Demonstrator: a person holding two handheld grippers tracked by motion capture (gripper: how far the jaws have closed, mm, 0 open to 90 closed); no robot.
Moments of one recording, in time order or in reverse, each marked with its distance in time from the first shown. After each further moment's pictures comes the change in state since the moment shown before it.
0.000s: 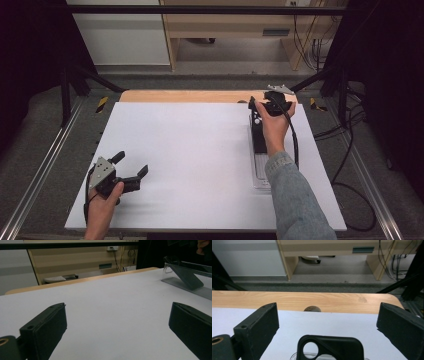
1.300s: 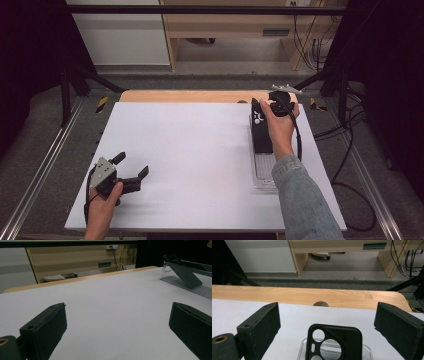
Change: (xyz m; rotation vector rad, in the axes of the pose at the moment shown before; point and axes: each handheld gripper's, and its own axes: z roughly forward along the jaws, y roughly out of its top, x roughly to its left) left arm -0.001 -0.001 0.000 0.003 -0.006 -0.003; right arm -0.005 0.008 -0.028 0.034 0.083 0.005
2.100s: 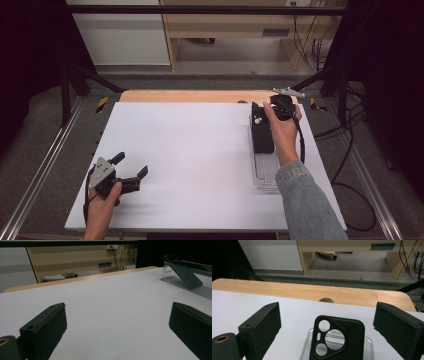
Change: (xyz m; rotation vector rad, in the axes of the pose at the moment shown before) left arm 0.001 -0.001 0.000 0.004 0.001 -0.004; right arm 0.001 -0.005 -0.017 0.007 0.058 -0.039
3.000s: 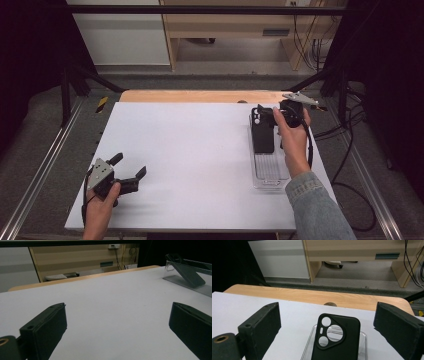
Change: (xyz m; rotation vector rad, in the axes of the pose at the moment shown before) left arm 0.002 -0.001 -0.004 0.003 0.011 0.004; right arm -0.008 -0.006 -0.035 -0.076 0.058 0.004
